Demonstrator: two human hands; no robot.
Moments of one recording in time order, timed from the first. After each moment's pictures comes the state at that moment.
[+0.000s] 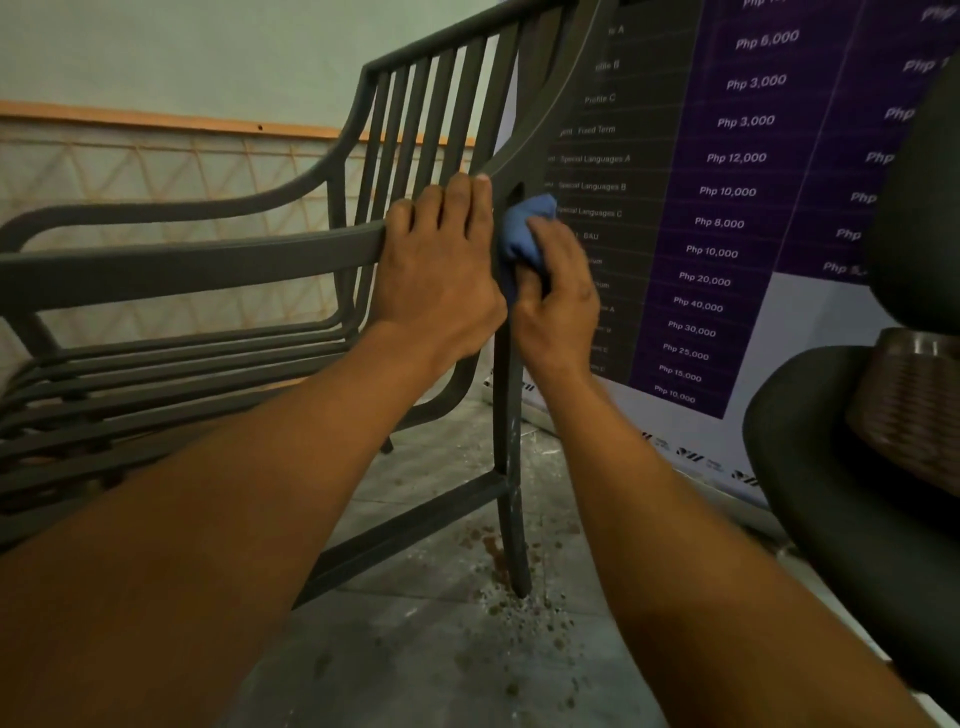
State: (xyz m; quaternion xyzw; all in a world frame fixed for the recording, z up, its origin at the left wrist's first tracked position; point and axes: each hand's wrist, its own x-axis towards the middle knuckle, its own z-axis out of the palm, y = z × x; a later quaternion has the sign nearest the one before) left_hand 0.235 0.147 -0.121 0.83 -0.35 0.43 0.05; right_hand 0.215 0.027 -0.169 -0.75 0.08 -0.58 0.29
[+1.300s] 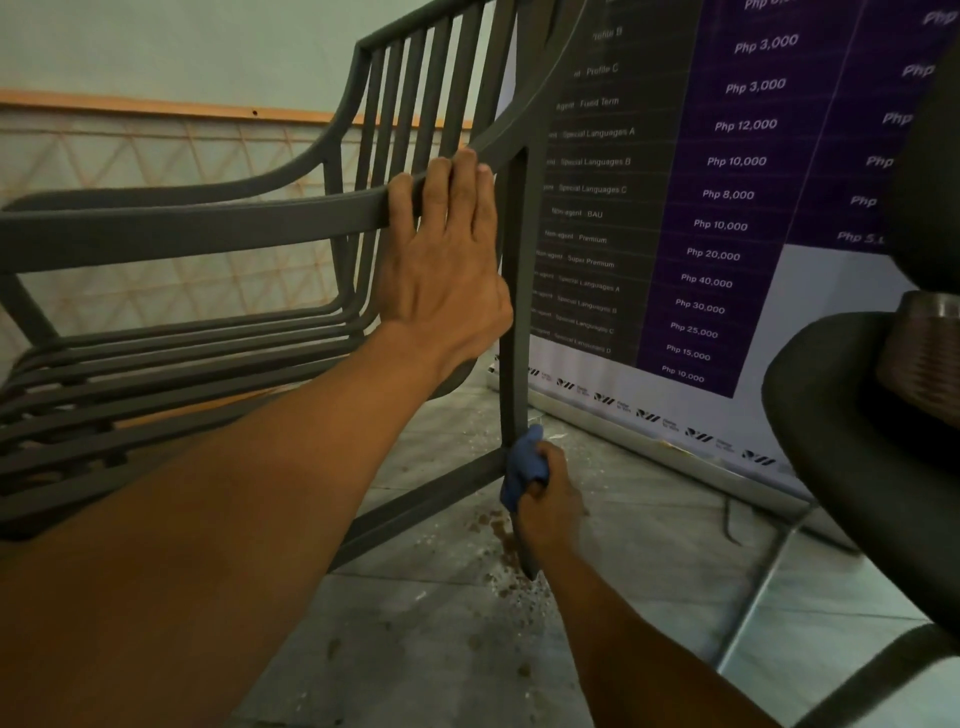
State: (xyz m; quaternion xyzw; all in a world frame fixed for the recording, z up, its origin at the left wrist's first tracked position) left_hand 0.239 0.145 -0.147 0.82 -0.32 0.48 0.01; right_hand 0.194 0.032 -0.397 -0.78 0.28 -0.33 0.46
